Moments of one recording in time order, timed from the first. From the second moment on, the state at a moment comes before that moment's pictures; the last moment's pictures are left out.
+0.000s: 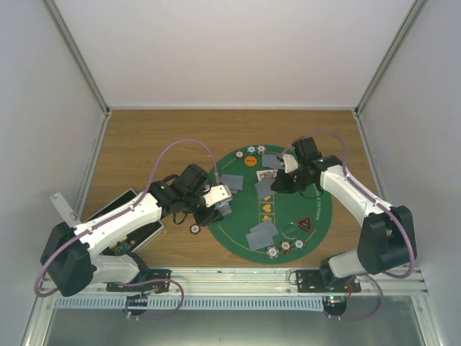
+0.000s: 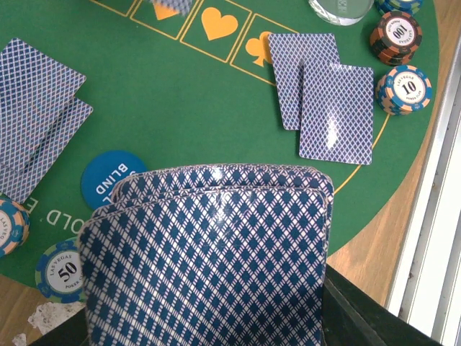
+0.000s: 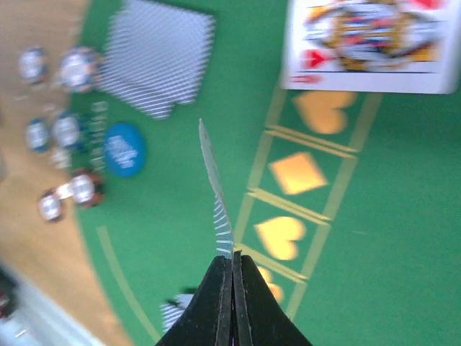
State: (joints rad) left arm -0.74 1.25 0.90 -0.65 0.31 0.30; right arm 0.33 1.43 1.01 -0.73 -0.53 0.20
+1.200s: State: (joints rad) left arm -0.74 1.25 0.90 -0.65 0.31 0.30; right arm 0.52 1.84 1.27 -0.92 0.36 0.34
